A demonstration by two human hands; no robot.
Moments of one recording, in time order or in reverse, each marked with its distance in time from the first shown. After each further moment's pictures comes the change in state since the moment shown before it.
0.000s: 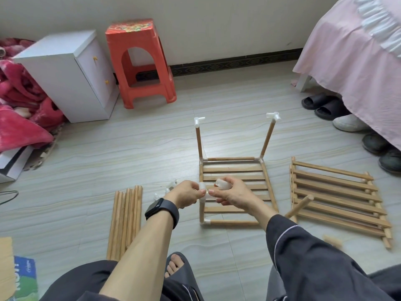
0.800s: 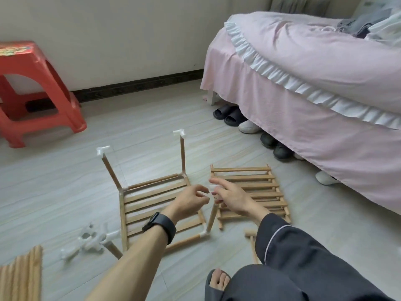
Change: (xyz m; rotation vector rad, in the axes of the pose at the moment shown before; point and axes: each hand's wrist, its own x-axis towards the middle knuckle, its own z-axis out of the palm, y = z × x) left_hand 0.048 0.191 0.144 -0.050 -0.203 0.454; right_hand -0.089 0.036 -0.205 -0.217 0.371 -0.021
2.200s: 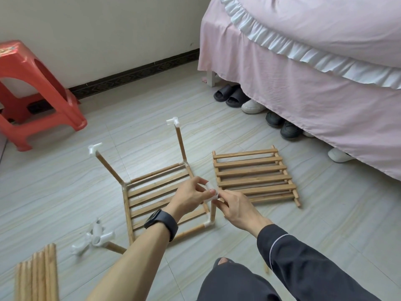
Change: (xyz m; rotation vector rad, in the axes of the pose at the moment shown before) left_hand 0.027 -0.013 0.026 0.000 0.104 -0.010; right_hand -0.002 0.081 0.020 -0.408 0.136 -0.363
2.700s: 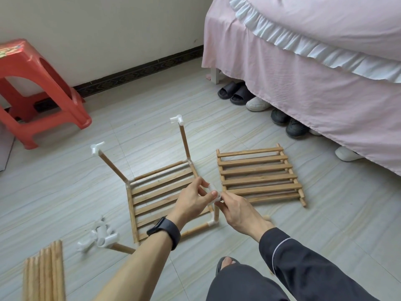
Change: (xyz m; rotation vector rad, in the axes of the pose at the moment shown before) left_hand -0.012 -0.011 0.007 0.098 0.130 0.048; right_hand -0.007 -0.008 0.005 -0.002 -0.050 -0.007
